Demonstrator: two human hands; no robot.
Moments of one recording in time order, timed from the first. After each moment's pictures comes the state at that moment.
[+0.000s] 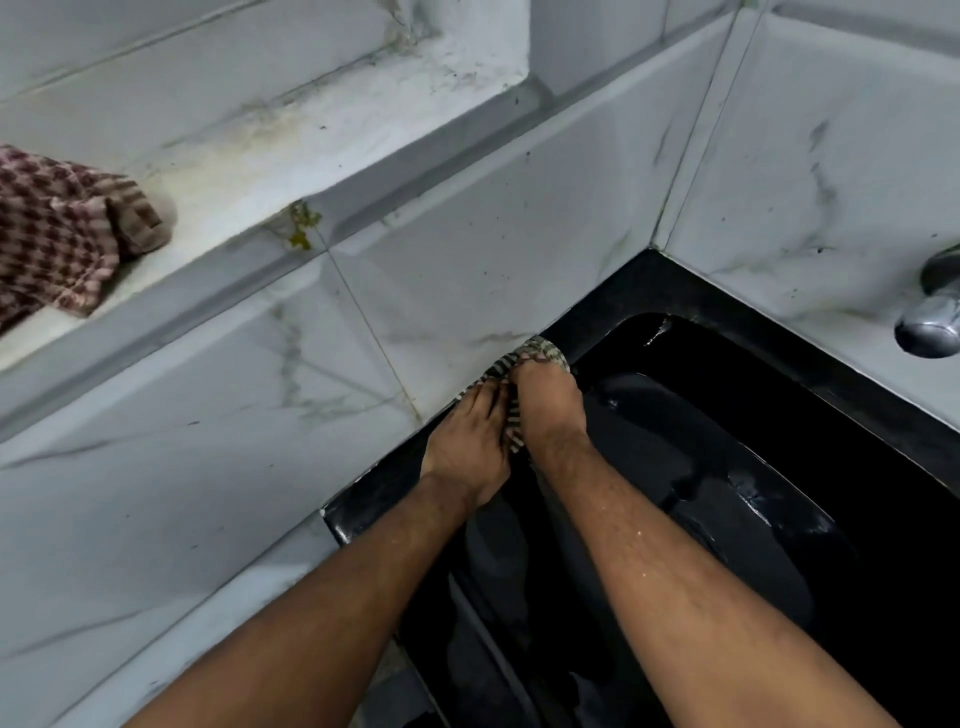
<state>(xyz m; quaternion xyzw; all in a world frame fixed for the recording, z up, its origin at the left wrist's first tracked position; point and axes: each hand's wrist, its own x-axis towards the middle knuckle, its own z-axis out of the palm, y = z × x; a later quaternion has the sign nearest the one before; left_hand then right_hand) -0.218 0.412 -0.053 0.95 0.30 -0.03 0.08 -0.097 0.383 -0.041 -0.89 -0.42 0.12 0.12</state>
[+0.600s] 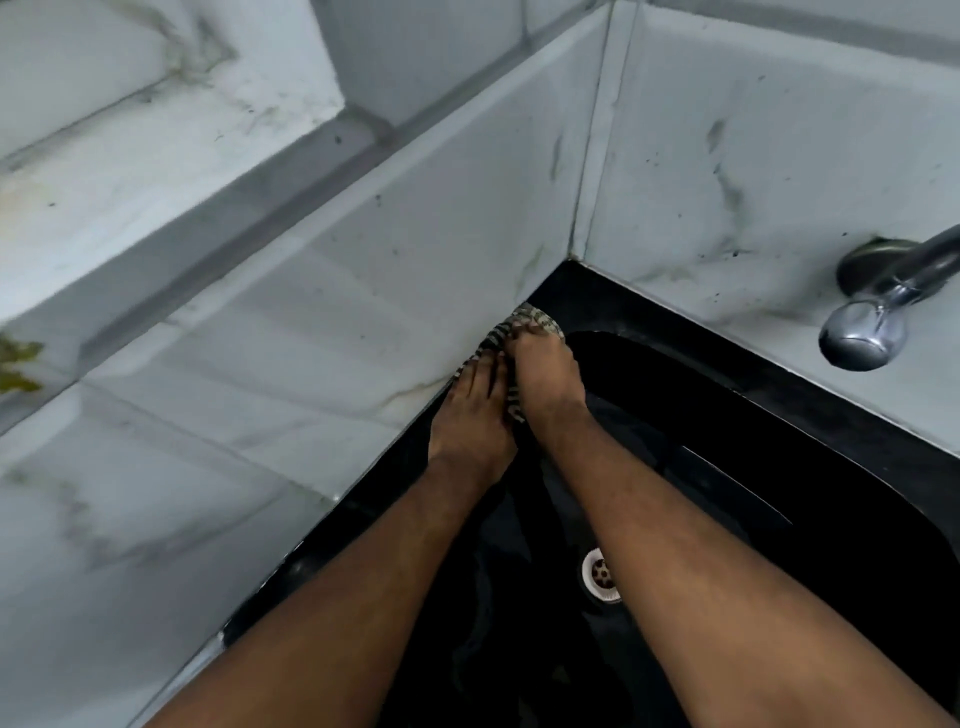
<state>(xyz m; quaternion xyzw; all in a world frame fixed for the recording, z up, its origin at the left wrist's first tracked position) -0.086 0.430 -0.081 0.97 0.24 -0.05 0.04 0.027 0.390 -0.055 -0.91 -0.39 0.08 0.14</state>
